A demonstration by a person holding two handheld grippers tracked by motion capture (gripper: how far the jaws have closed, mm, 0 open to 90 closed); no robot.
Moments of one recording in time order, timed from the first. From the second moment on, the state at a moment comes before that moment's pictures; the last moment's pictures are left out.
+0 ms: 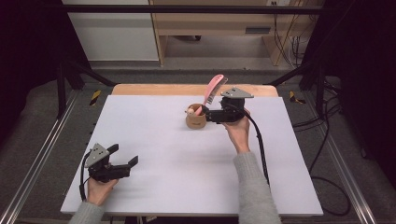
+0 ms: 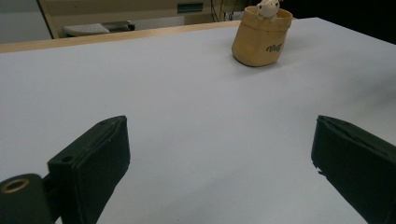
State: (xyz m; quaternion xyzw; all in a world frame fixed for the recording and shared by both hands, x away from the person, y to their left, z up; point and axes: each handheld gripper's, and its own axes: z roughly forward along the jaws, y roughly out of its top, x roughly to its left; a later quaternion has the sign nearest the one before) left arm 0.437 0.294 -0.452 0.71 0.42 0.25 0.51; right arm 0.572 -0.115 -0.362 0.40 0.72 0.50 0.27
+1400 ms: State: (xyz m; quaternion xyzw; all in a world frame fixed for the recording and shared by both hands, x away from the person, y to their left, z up) left arm 0.436 0.293 -0.453 0.72 0.41 0.25 0.50; right arm 0.500 -0.176 -0.395 0.34 0.72 0.55 0.22
